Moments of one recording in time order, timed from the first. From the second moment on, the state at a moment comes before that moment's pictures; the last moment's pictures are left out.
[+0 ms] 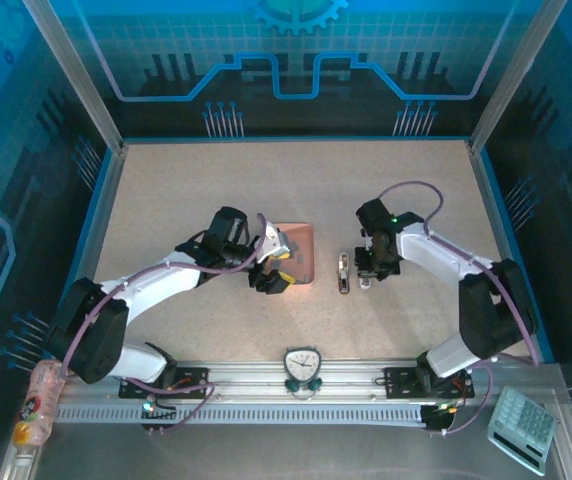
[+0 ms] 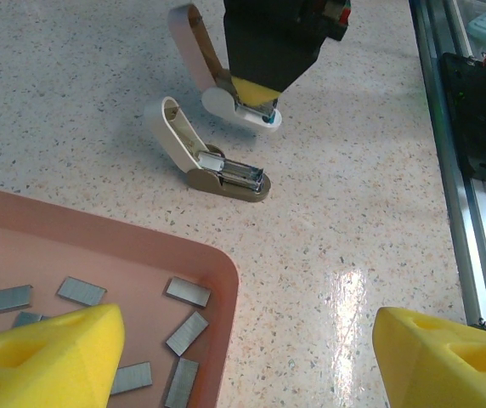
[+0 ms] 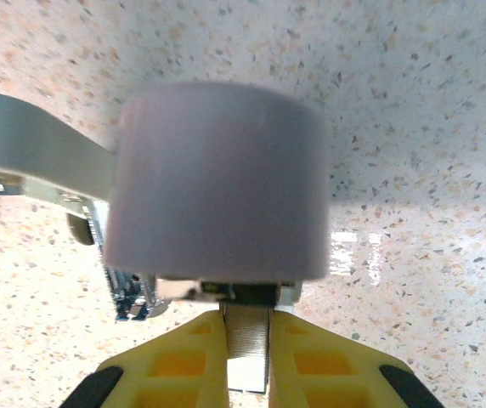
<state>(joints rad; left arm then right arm) -0.50 1.41 0.77 -0.12 0.74 0.38 0.40 1.51 0.99 -0.89 -0.05 0.44</state>
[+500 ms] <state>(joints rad) -0.51 1.41 0.77 -0.12 0.74 0.38 0.40 1.63 0.98 -0.90 -0.05 0.44</state>
